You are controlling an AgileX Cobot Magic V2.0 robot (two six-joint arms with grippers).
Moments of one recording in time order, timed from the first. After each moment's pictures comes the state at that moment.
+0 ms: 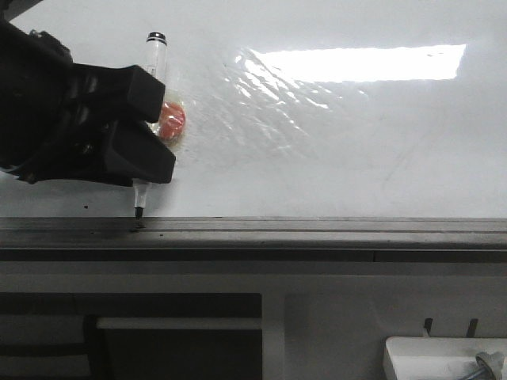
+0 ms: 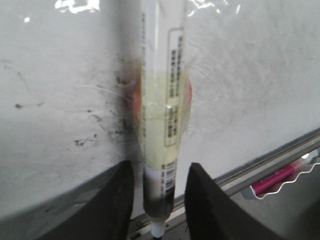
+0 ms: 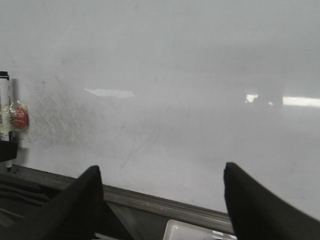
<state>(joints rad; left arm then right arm) -0.68 1.30 -0.64 -0.83 0.06 0.43 0.21 0.40 -0.51 0.14 0.53 0.05</state>
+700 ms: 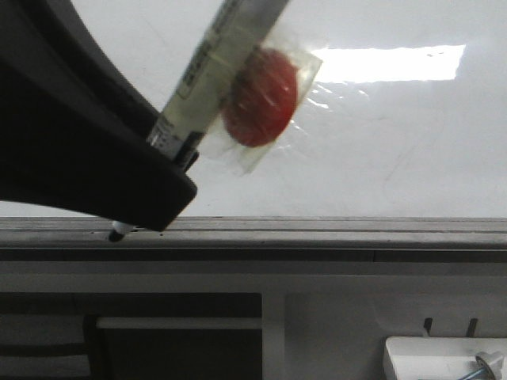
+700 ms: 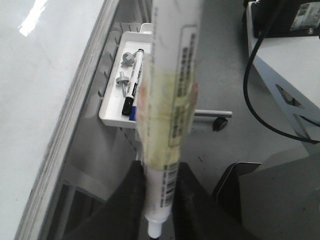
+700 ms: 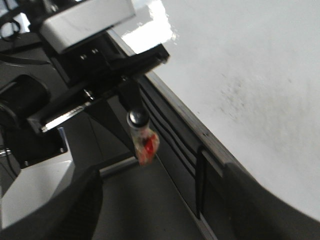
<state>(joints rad) -0.86 1.06 -0.71 -0.78 0.56 1.19 0.23 0.51 -0.58 1.10 0.87 -1.13</state>
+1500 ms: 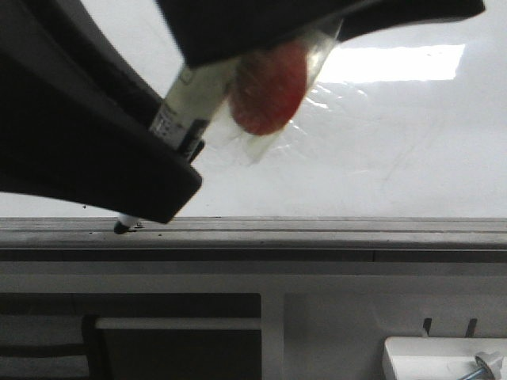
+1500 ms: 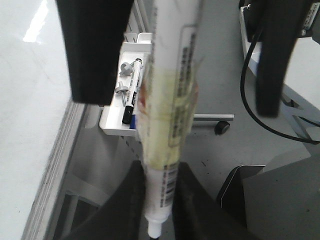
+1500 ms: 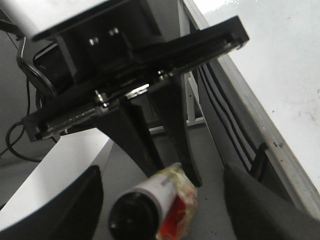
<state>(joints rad) -0.86 1.06 -0.71 -0.81 0.56 1.24 0.63 1.00 -0.70 1.18 0.65 -1.31</state>
